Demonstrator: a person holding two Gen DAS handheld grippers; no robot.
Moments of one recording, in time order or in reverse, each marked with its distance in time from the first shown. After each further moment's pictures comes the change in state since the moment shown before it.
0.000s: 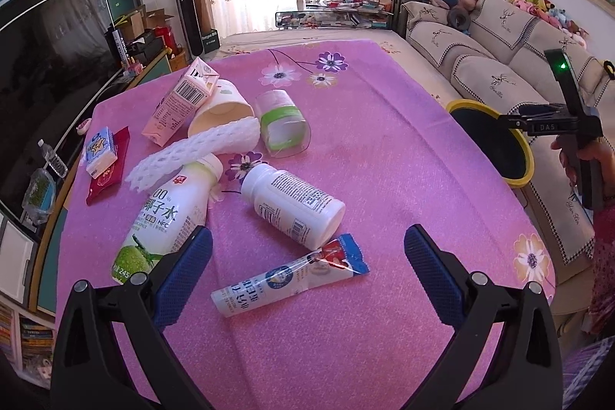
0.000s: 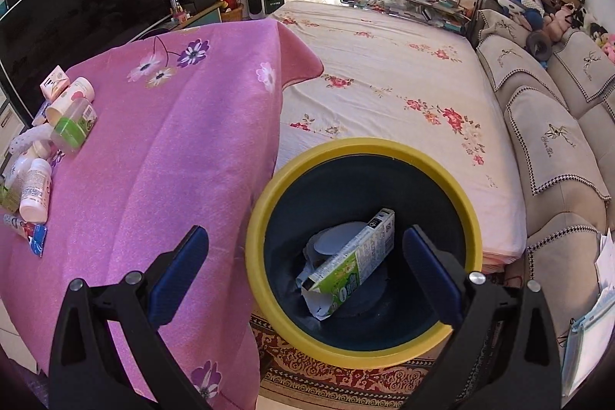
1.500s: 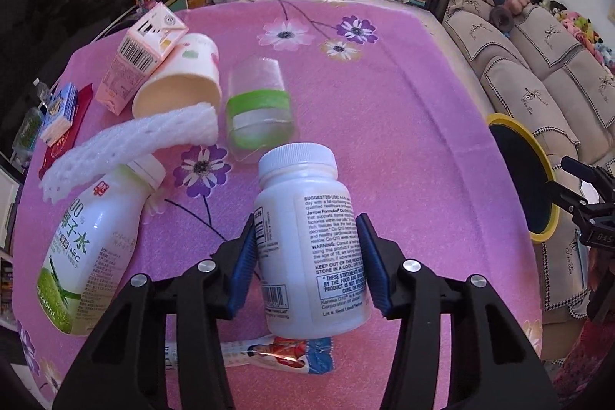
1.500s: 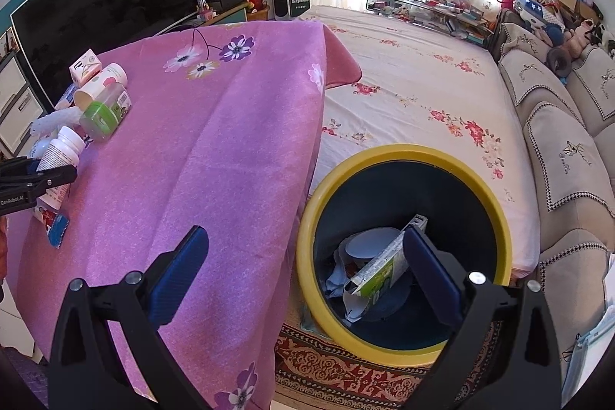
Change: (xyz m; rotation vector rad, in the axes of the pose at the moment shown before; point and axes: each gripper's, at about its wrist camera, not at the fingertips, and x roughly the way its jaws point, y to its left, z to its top) left arm 0.113 -0.019 0.063 -0.188 0.161 0.011; right arm -0.004 0.033 -0.008 -0.055 -0.021 0.061
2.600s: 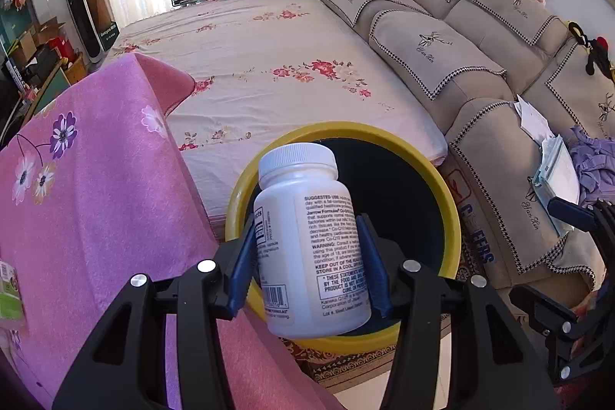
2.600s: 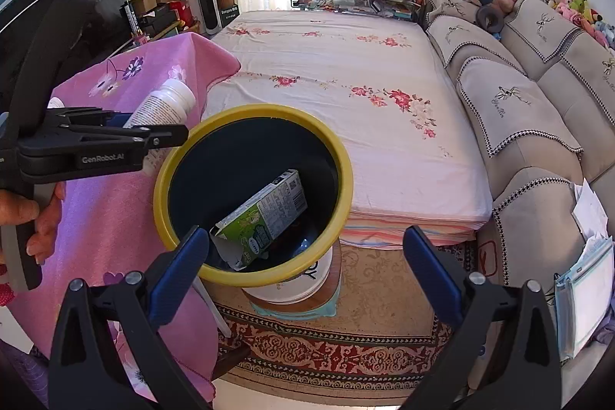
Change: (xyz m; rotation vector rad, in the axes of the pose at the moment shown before) left arm 0.075 -0.312 0.073 0.348 0.018 -0.220; right arm -0.071 -0.144 -0.077 0.190 -0.014 -0.146
